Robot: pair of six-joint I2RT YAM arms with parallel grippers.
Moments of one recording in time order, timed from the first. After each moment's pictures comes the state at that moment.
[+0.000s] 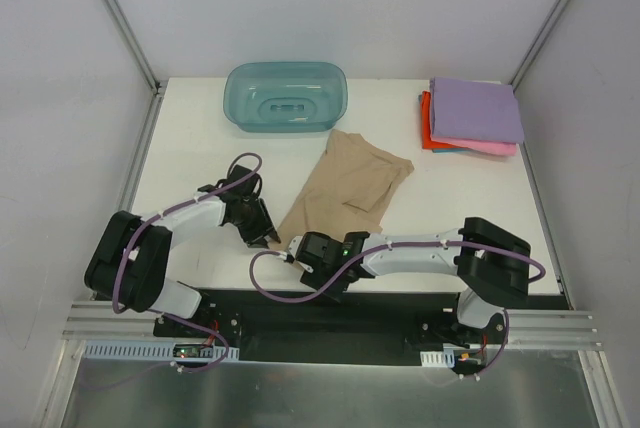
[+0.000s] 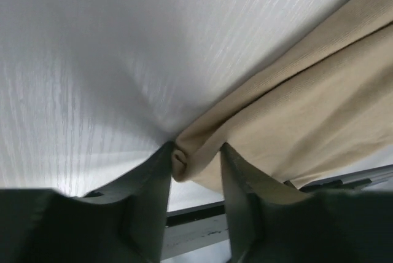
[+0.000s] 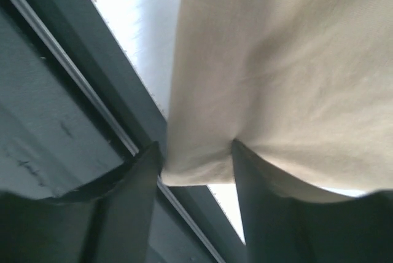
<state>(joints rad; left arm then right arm) -0.39 1.43 0.68 -0.52 0.26 -0.87 1.31 1.66 0.99 -0.58 0.06 0.10</state>
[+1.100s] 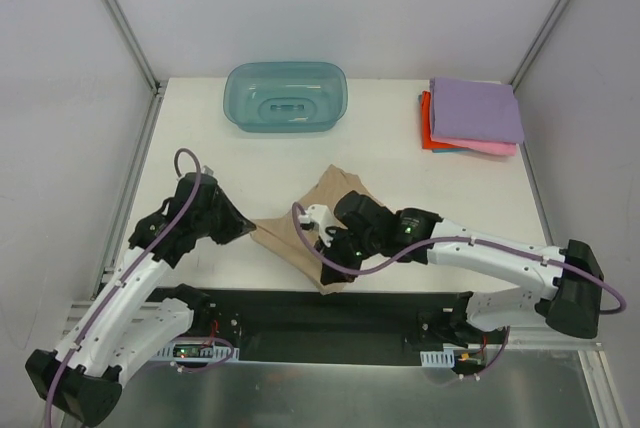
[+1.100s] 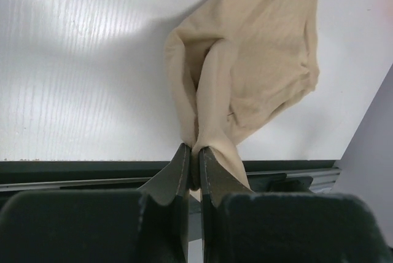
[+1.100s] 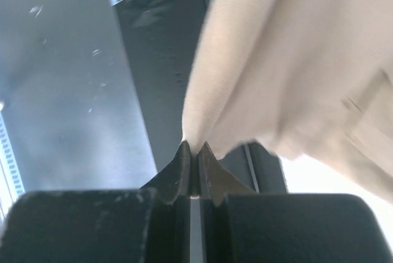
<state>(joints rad) -0.40 0.73 0.73 -0.86 0.10 -0.98 1.20 1.28 1.00 -0.57 -0.40 0.15</state>
